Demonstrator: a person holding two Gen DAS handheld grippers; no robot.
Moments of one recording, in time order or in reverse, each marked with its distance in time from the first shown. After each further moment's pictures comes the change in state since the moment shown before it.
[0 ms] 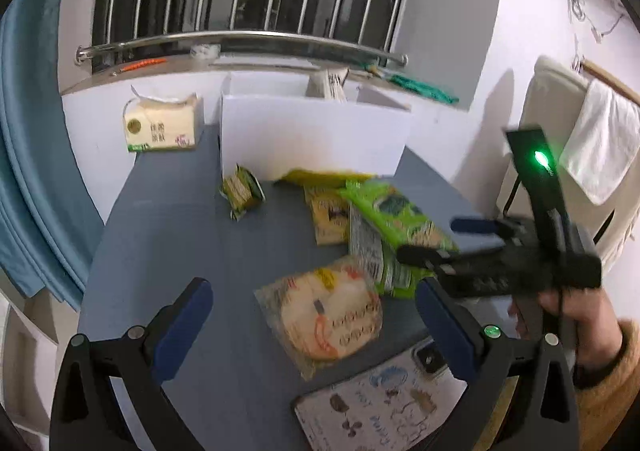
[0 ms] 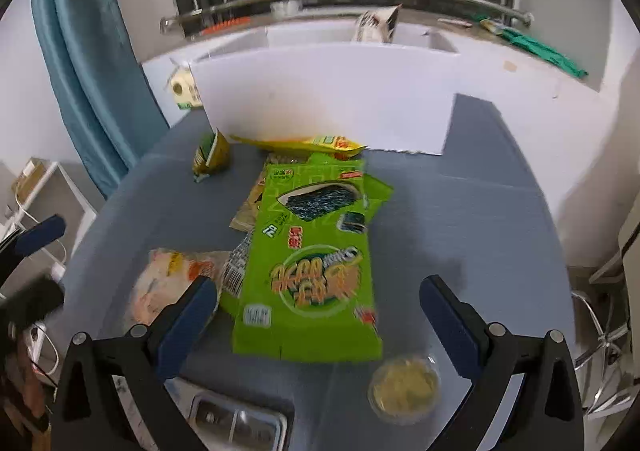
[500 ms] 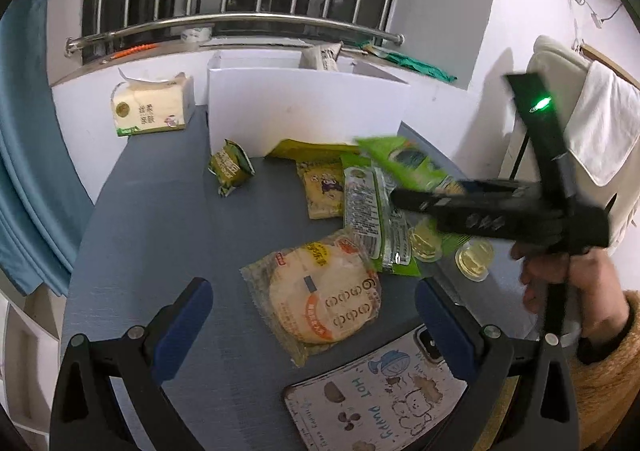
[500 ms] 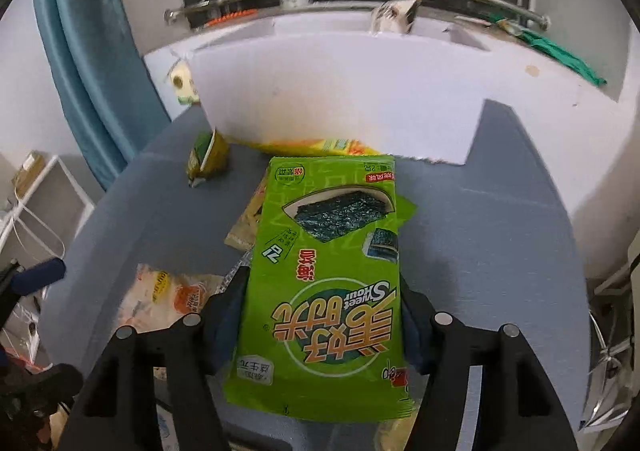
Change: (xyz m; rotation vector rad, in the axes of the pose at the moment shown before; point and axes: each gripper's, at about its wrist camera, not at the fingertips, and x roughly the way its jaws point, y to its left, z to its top) left arm 0.016 -0.008 -0.010 0.022 0.067 -0.007; right arm 0.015 0.000 0.012 -0.011 -0.016 0.021
